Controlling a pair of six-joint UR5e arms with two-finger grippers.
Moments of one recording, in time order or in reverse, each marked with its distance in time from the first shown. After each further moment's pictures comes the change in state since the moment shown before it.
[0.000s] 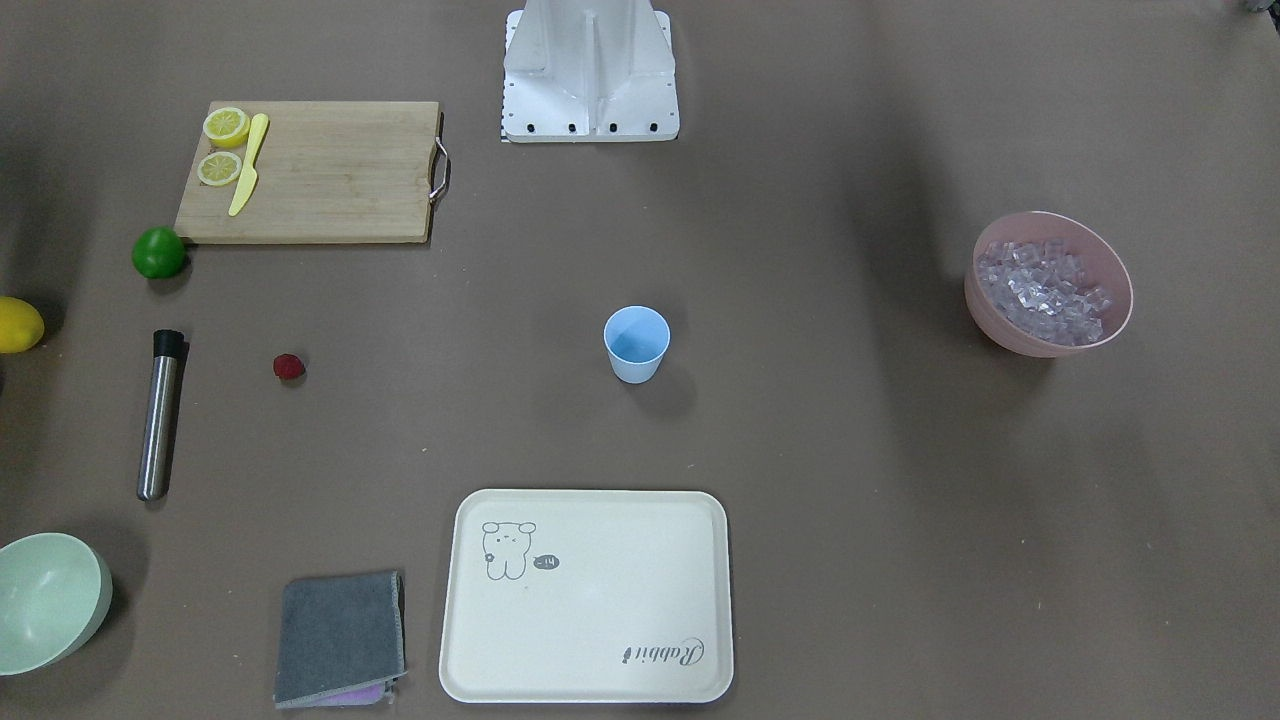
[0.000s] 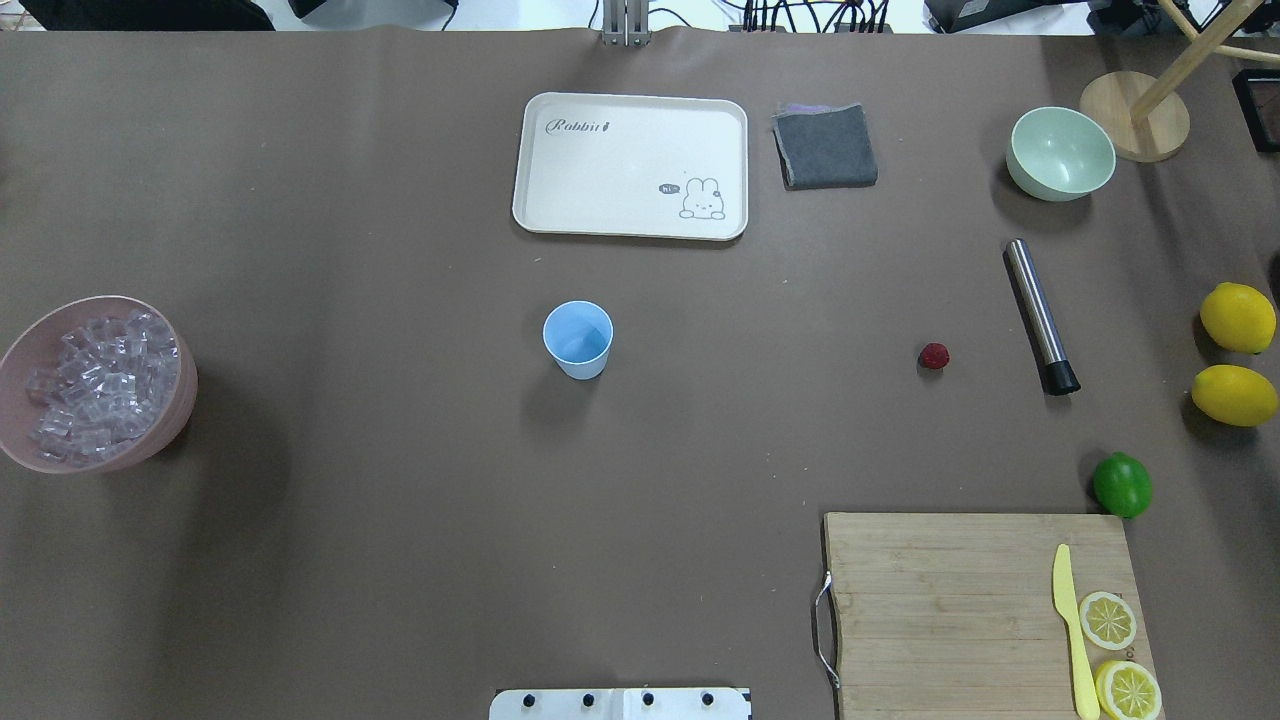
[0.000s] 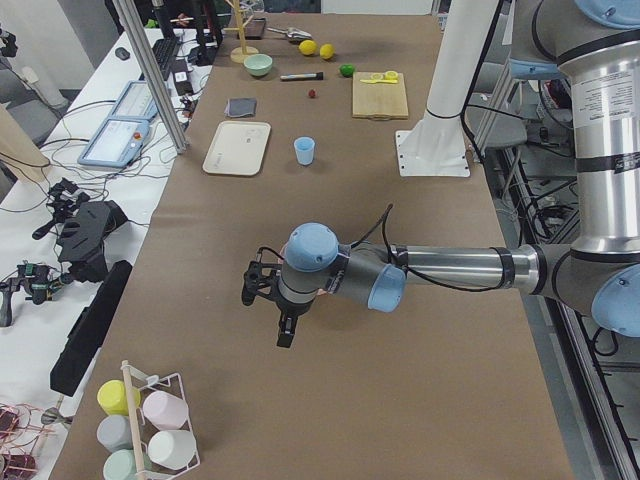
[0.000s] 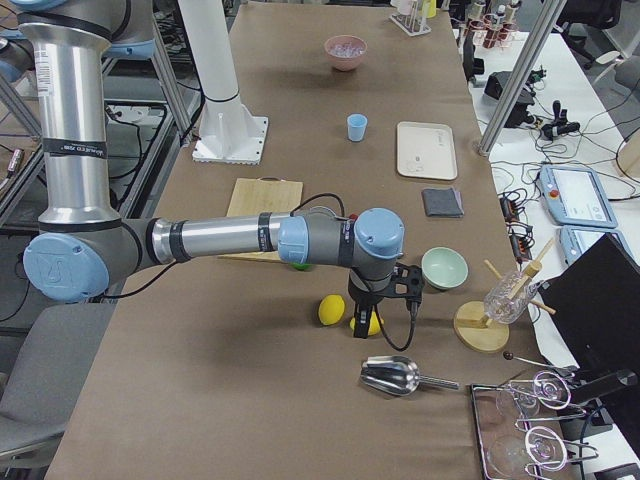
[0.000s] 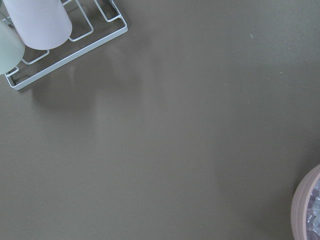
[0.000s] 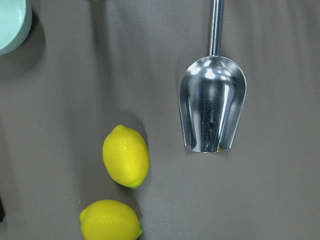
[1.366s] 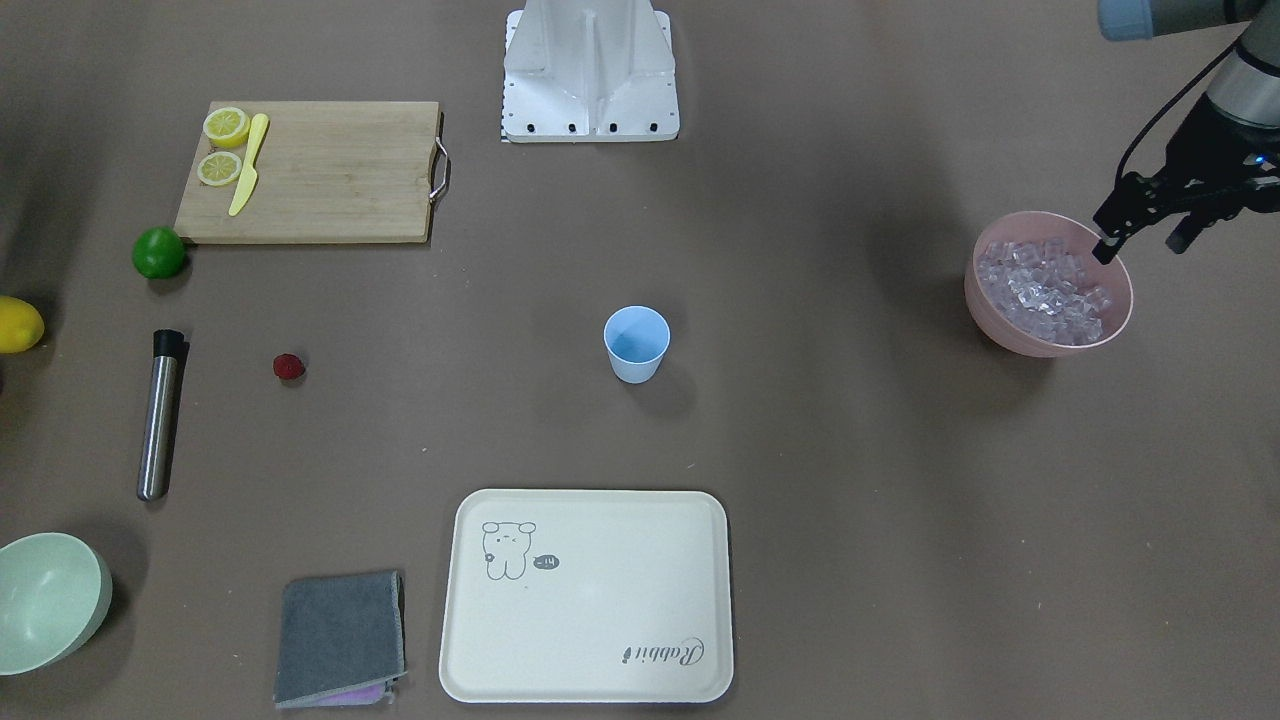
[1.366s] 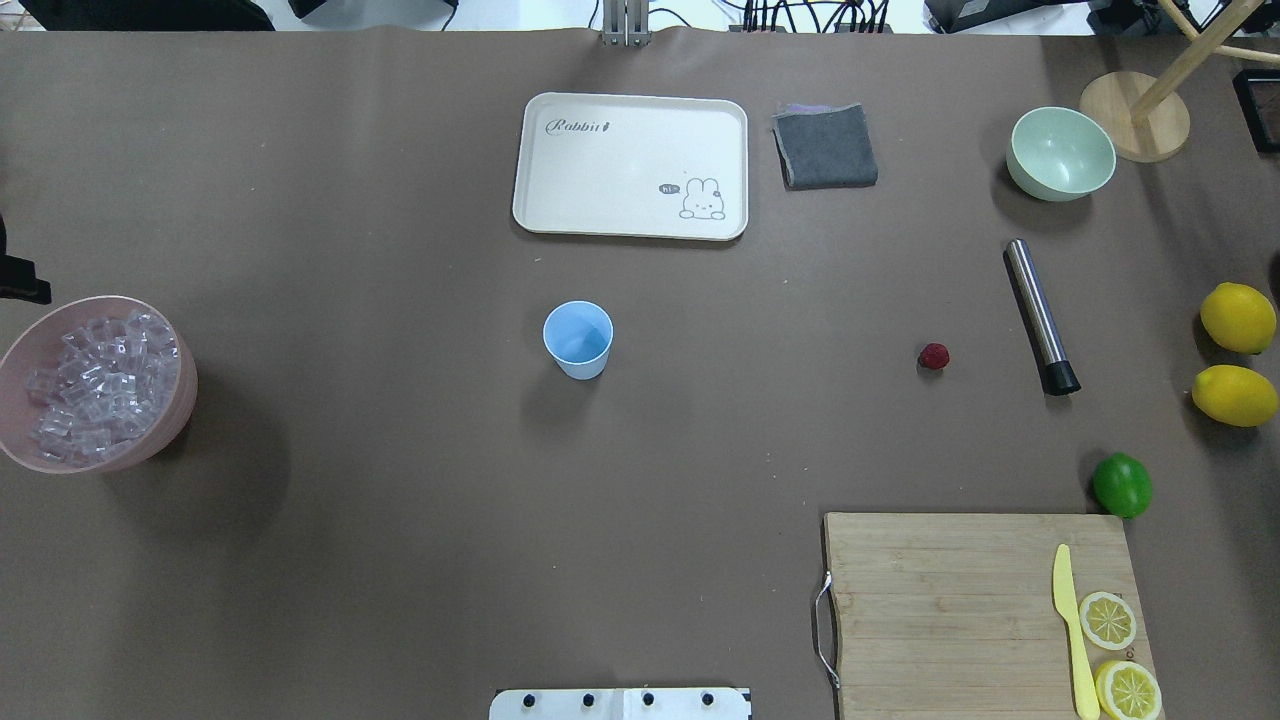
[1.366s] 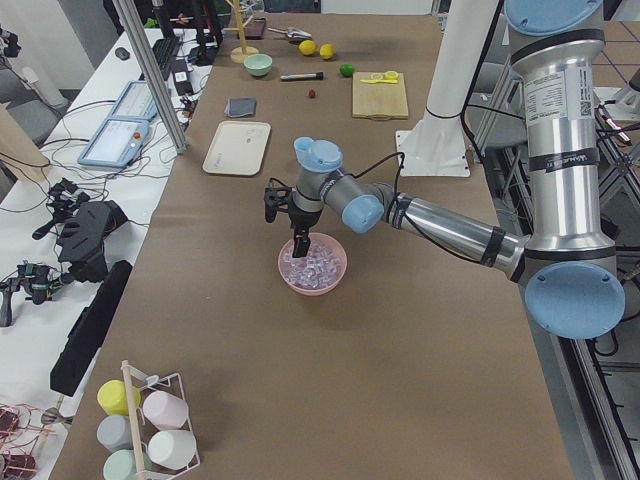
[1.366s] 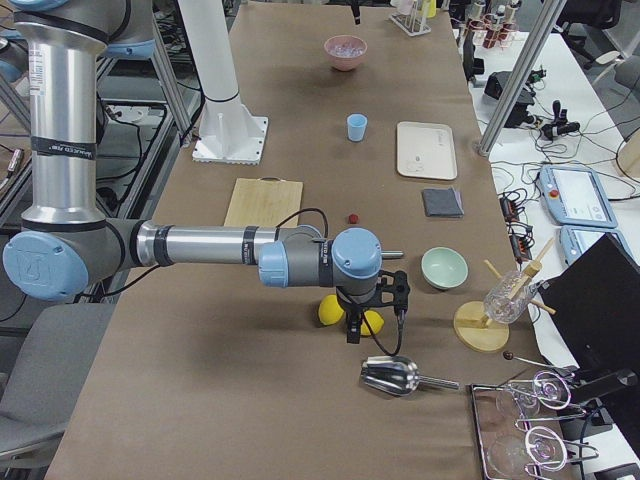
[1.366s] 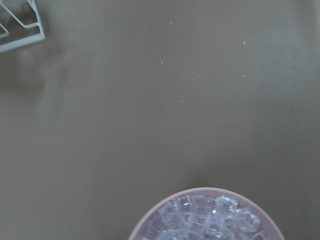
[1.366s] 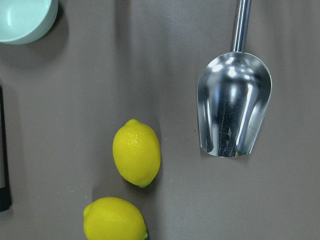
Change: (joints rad) left arm 0.501 -0.019 -0.269 -0.044 0.269 -0.770; right arm 0.000 -0.090 -0.039 0.229 0.078 0.001
